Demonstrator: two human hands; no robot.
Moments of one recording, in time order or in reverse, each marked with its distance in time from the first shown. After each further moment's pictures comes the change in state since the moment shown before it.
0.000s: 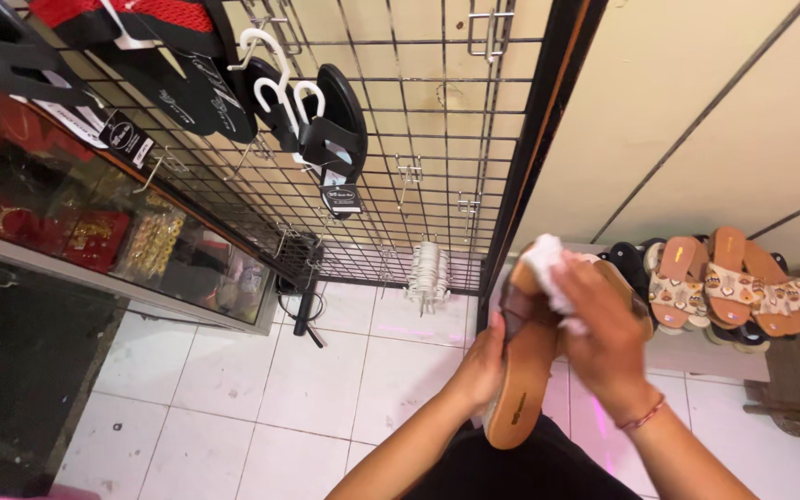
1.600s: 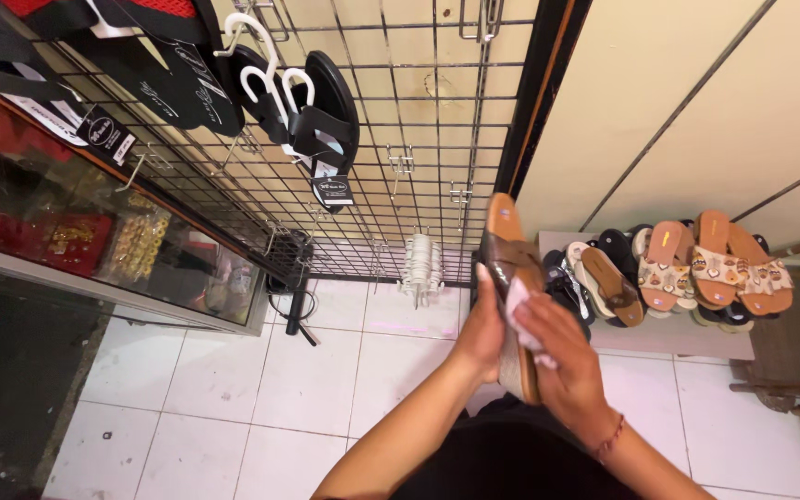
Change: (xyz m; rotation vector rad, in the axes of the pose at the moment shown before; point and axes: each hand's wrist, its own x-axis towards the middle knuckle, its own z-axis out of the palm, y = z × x) left_hand 0.034 0.010 0.002 -0.338 0.144 -0.026; right_hand -0.064 -0.003 0.034 0.216 -0.015 -0.006
